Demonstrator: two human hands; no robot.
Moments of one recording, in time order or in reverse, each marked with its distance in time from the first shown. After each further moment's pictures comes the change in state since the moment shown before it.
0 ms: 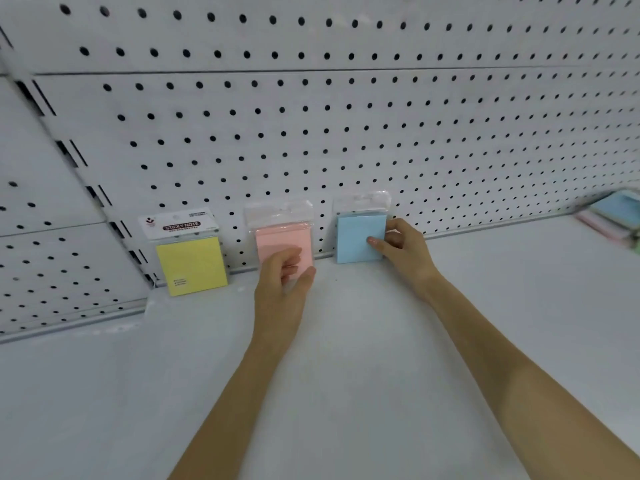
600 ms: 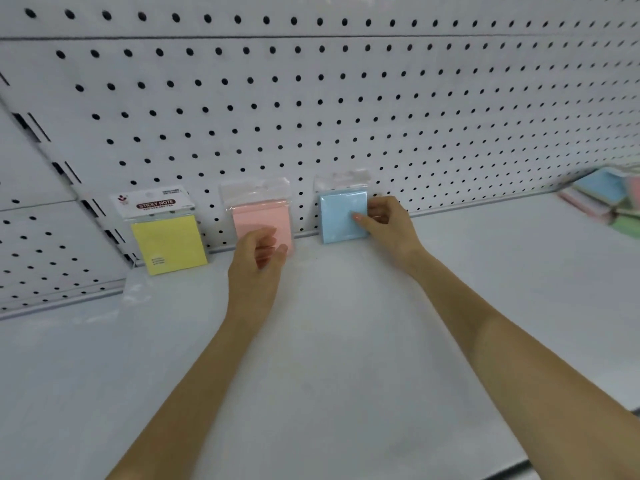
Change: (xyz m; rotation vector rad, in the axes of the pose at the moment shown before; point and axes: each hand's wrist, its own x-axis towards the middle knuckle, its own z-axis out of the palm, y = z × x) left_hand 0.000 0.000 -0.003 0.179 0.025 0.070; right_hand 0.001 0.000 -0.009 -0.022 0.043 0.035
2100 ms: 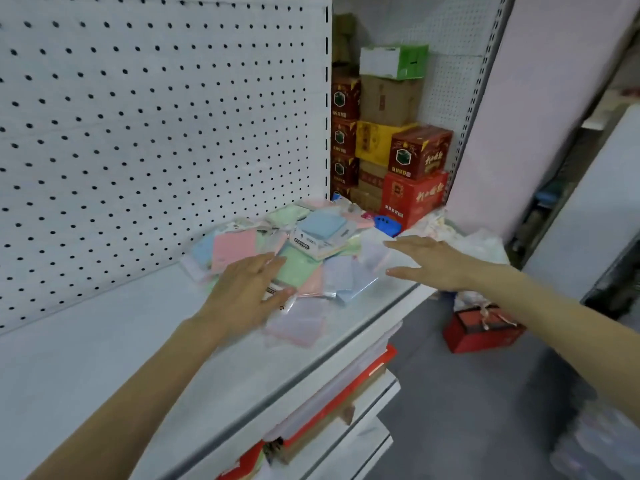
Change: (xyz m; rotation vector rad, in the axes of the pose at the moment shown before) left_hand -0.132 0.243 0.587 0.918 -0.698 0.792; right_hand -0.064 0.136 -0.750 -1.105 -0.194 0.092
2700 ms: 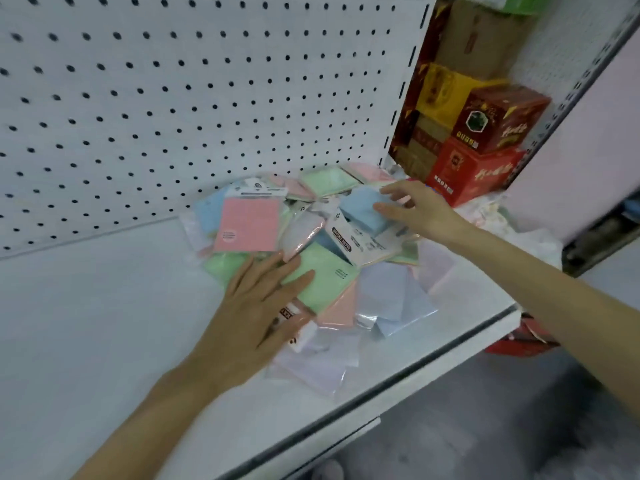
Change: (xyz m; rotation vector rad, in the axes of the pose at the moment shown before) left_hand -0.010 -0.009 0.054 -0.318 0.173 0.025; right_hand 0.178 -0.030 0.011 0.609 0.140 -0.006
